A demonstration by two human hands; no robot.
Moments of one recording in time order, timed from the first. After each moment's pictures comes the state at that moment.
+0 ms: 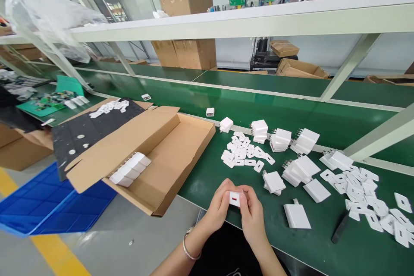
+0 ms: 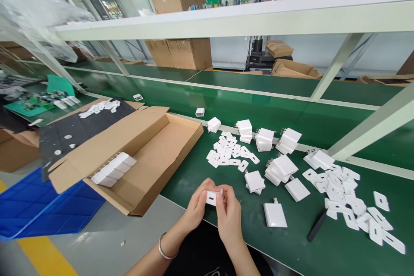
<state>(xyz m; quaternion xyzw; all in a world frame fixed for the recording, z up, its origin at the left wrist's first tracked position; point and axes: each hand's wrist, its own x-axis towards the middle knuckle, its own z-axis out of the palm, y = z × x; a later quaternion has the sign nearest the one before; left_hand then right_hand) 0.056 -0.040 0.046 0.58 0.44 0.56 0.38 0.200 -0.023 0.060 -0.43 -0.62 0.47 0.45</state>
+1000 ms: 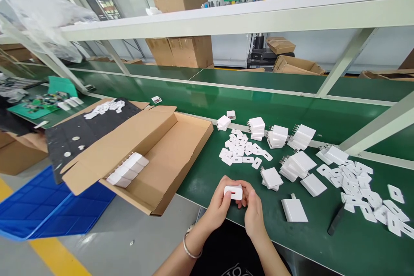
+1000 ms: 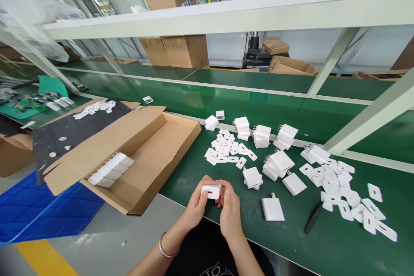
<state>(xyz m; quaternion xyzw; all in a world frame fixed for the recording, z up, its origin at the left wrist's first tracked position) 0.062 -0.042 0.044 0.57 0.40 0.58 0.41 0.200 -0.022 0.053 -0.44 -0.58 0.52 0.46</state>
